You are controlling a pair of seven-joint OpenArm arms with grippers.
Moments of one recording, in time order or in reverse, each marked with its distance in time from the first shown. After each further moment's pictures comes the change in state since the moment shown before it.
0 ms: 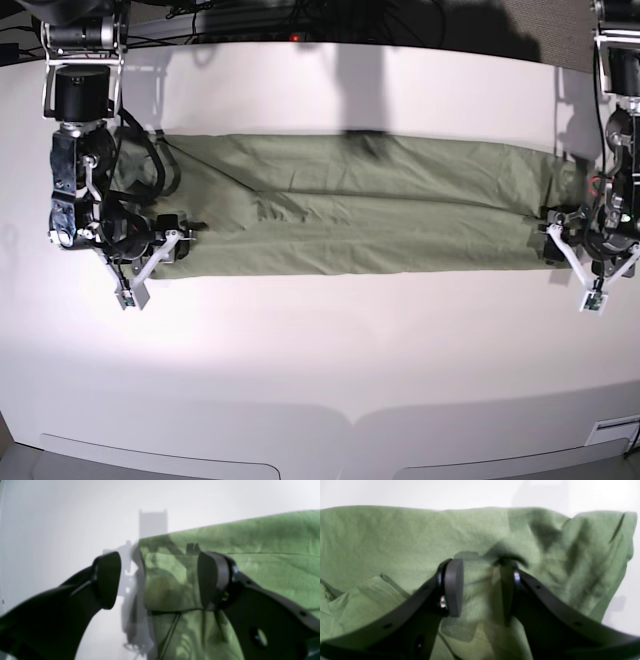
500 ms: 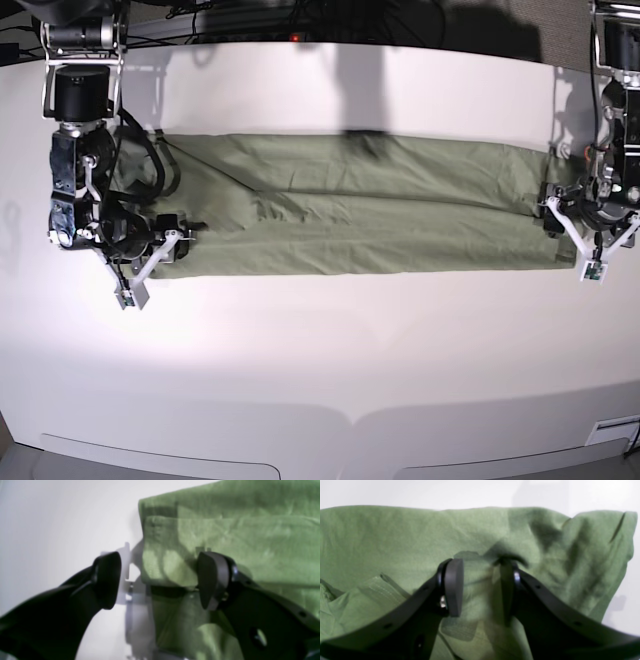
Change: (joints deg) left arm 5.2 0.0 0.0 0.0 1.7 4.1 -2.5; right arm 0.0 0.0 0.0 0.0 0.1 0.0 -0.4
